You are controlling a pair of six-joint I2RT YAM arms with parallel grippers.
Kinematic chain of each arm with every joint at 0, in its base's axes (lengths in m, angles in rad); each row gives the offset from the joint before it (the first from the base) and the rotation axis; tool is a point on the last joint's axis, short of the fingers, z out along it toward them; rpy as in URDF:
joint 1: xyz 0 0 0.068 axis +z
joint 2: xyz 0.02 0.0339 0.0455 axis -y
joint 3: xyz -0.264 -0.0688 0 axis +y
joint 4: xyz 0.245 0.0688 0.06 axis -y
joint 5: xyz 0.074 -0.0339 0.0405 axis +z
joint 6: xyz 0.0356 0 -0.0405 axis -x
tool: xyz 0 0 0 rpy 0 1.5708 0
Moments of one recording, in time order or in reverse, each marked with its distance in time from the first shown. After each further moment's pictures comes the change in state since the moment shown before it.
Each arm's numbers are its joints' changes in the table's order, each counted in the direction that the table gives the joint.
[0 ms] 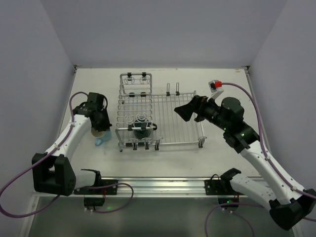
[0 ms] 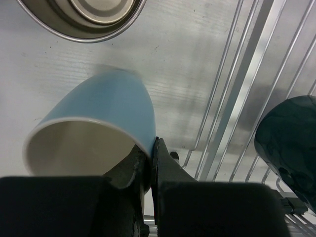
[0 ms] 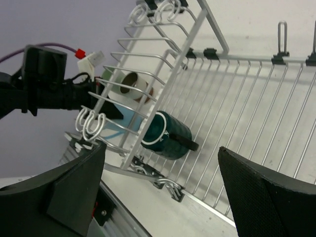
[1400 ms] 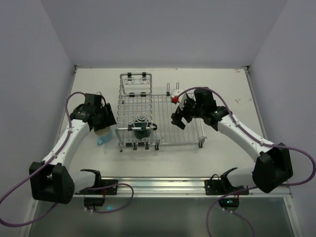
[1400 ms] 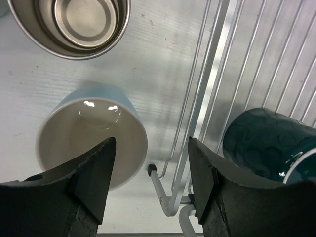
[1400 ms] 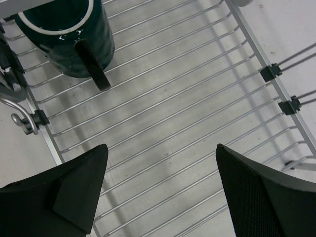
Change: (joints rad) left arm 0.000 0.040 0.030 0.104 -0.028 0.060; right arm -0.015 -0.459 -0.089 -0.128 0.200 1.023
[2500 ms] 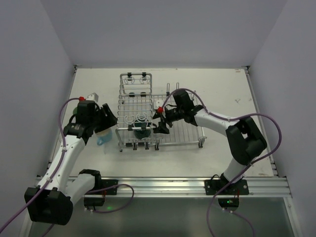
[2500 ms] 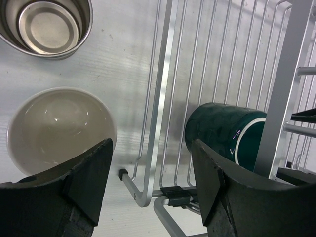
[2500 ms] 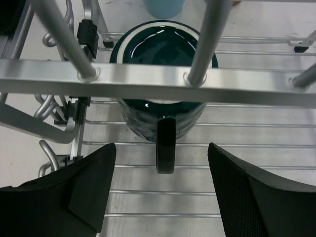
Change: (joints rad) left arm 0.019 0.251 0.127 0.114 -0.120 0.069; right arm 0.103 -0.375 -0.053 0.262 0.445 0.188
